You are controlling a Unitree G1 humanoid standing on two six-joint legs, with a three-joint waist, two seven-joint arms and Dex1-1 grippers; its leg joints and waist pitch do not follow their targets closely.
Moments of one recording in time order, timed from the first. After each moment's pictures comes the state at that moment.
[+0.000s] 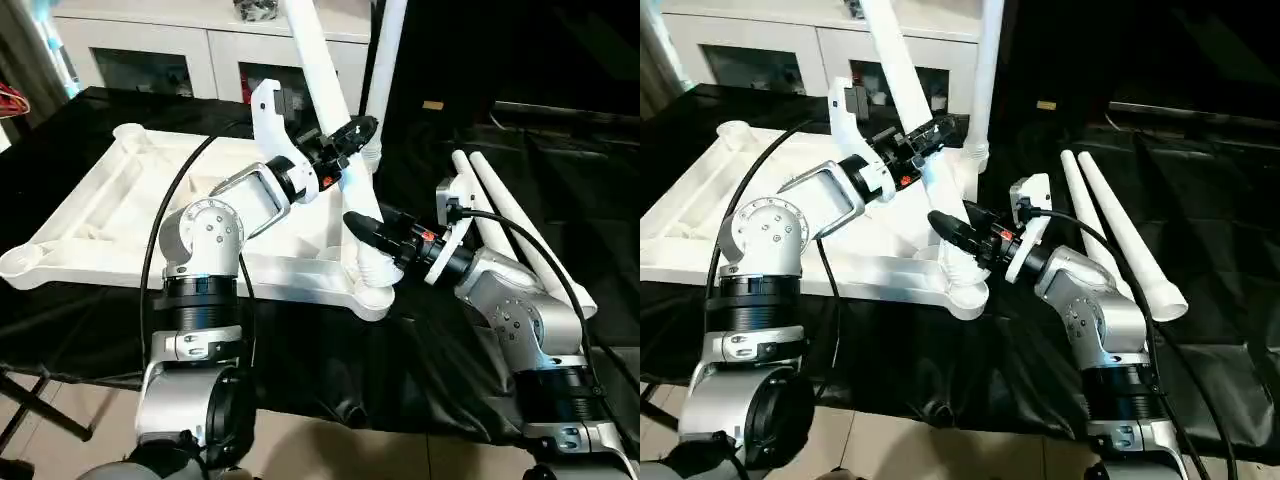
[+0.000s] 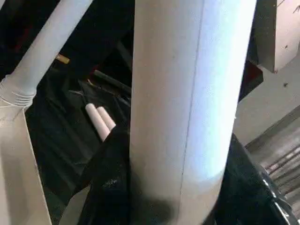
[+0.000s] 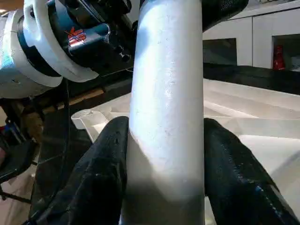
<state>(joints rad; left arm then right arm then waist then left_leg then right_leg) -0.88 -0.04 0.31 0.25 -0.62 0.87 -0.30 -0.47 -0.19 -0.04 0.16 0.46 0.44 0.85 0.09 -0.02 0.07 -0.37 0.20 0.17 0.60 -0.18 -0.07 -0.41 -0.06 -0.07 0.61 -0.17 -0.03</state>
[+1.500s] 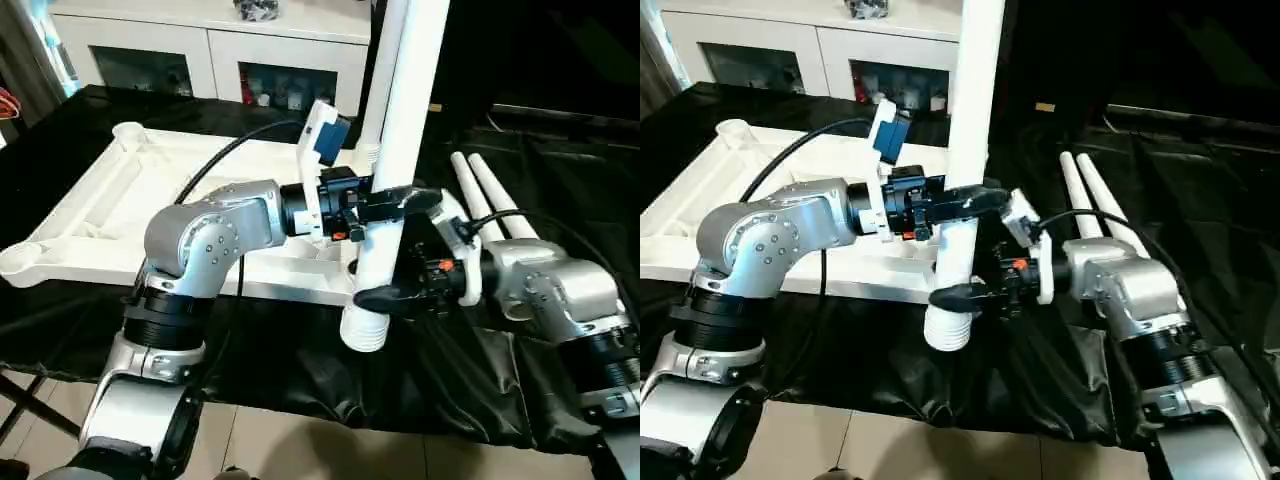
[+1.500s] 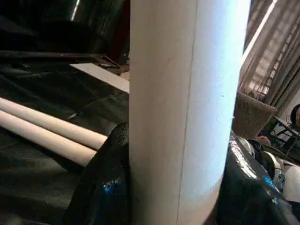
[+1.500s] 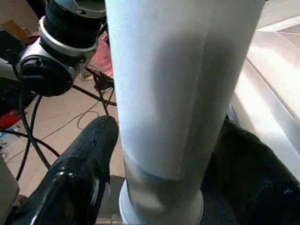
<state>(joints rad) -0.80 0.17 -0.06 0.06 -0.66 0.91 -0.83 -0.60 -0.47 0.19 0.24 0.49 0.65 1.40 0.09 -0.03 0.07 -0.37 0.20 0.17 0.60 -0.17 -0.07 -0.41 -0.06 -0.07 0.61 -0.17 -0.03</state>
